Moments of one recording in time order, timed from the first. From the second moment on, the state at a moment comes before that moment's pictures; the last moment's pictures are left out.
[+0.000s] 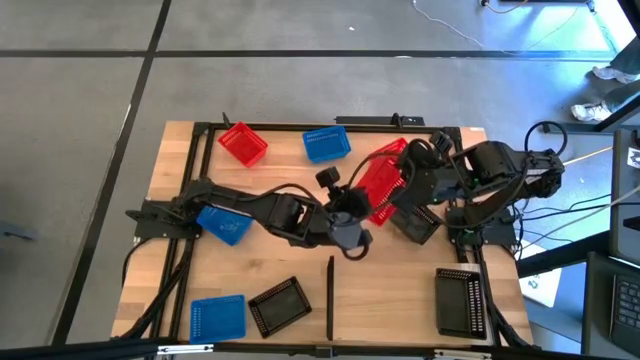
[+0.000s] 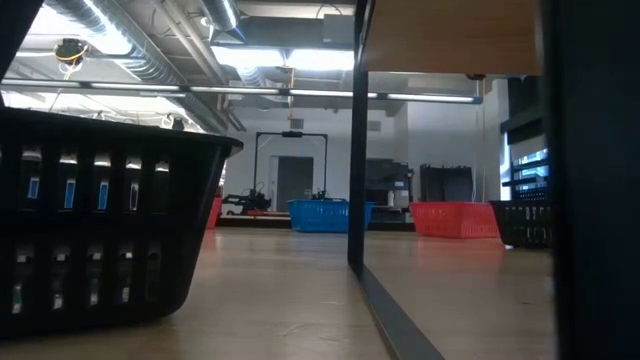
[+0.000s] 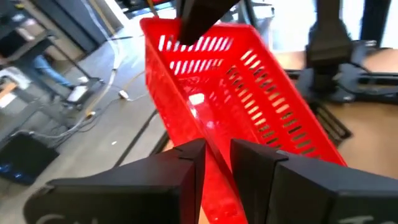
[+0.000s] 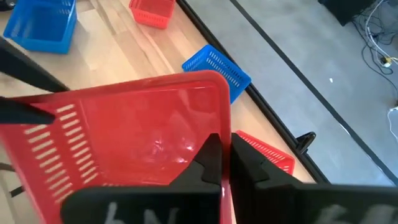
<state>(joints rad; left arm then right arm) -0.31 2.10 2.36 -0.82 -0.96 -0.08 0.28 1.48 1.94 -1.57 0.71 0.64</state>
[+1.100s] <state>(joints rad) -0.39 1.95 2.36 -1.14 -0.87 -0.38 0.42 1.46 1.95 -1.56 0.06 0.61</state>
